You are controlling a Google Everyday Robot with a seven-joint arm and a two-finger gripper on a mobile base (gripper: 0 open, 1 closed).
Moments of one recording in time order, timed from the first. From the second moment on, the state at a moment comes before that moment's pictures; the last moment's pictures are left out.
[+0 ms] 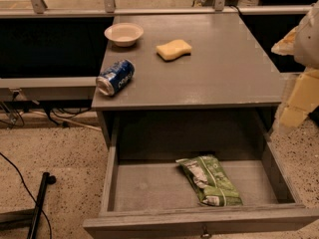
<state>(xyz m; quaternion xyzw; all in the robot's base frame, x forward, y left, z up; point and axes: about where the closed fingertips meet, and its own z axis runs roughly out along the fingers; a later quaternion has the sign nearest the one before) 0.438 -0.216 0.978 -0.60 0.78 -0.04 0.16</state>
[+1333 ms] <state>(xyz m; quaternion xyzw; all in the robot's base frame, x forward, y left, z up) 0.418 -0.184 0.796 -0.44 0.89 -0.01 0.10</state>
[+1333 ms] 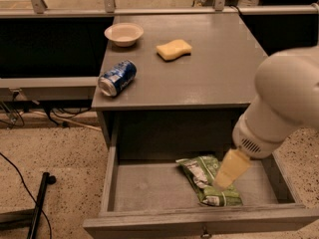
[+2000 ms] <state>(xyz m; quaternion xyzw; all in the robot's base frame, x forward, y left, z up) 0.410 -0.137 0.677 -0.31 0.94 0.07 0.07</state>
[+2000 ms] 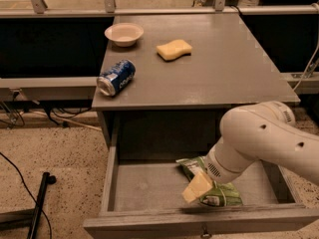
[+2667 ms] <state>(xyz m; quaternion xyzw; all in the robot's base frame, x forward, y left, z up) 0.450 -0.113 0.630 -0.28 0.95 0.08 0.10</state>
